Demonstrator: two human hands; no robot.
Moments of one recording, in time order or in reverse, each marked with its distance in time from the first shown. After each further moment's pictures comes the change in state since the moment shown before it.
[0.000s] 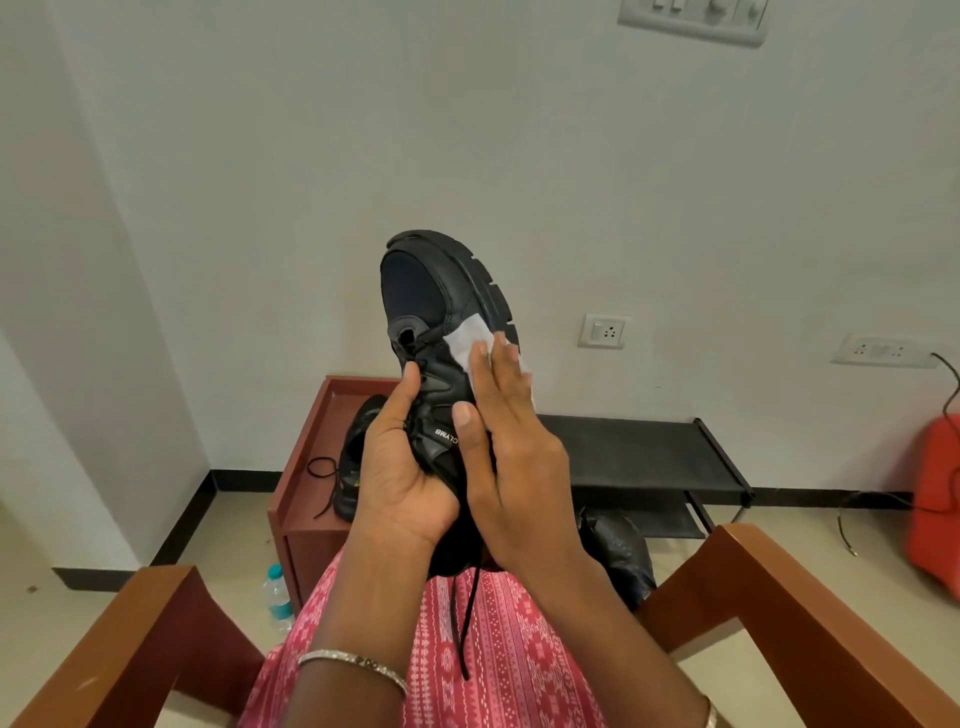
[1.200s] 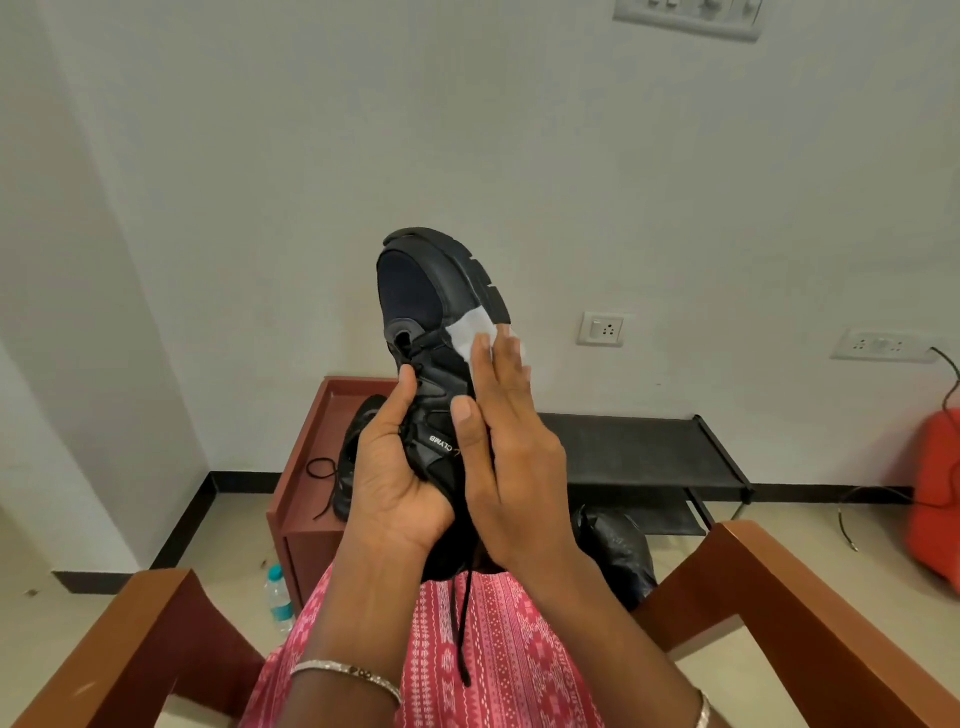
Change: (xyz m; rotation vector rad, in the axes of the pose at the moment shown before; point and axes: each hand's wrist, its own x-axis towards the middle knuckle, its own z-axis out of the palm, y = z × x) left_hand 0.002 0.003 -0.005 -0.004 0.020 -0.020; right_hand 0.003 0.000 0.001 0.039 0.011 0.030
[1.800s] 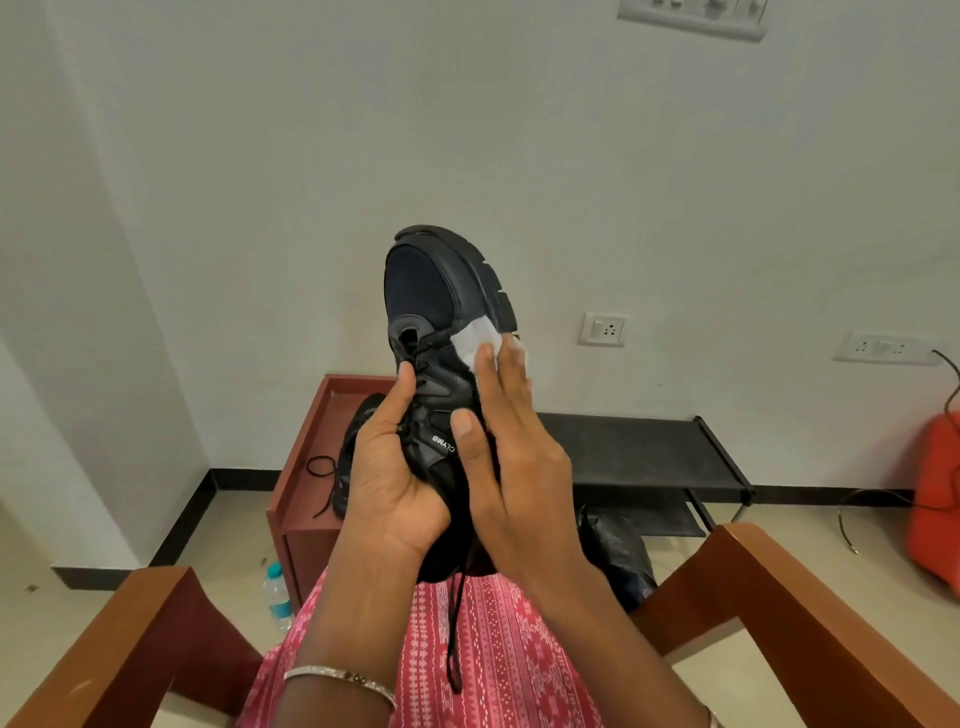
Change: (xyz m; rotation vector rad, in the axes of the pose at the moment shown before) left_hand 0.000 0.002 -0.001 0.032 -0.010 -0.005; right_hand -0.008 0.001 -0.004 0.001 -0.036 0.005
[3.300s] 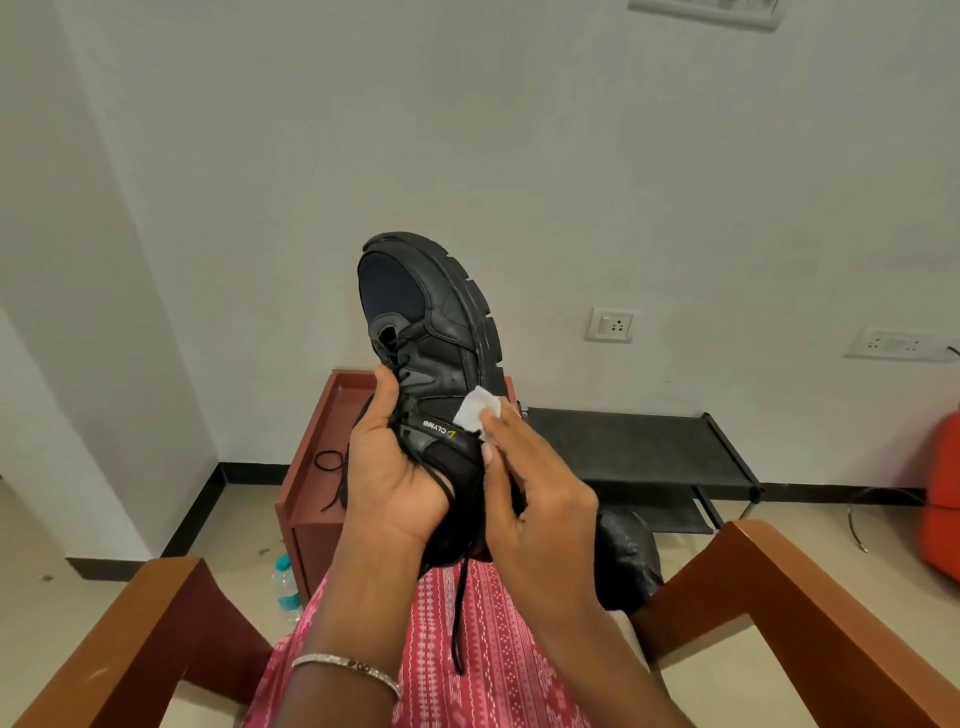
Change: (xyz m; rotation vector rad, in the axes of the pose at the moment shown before) left_hand 0.008 0.005 -0.012 -0.073 -0.026 0.057; right_hand -0.032 0.006 0.004 0.033 0.197 0.007
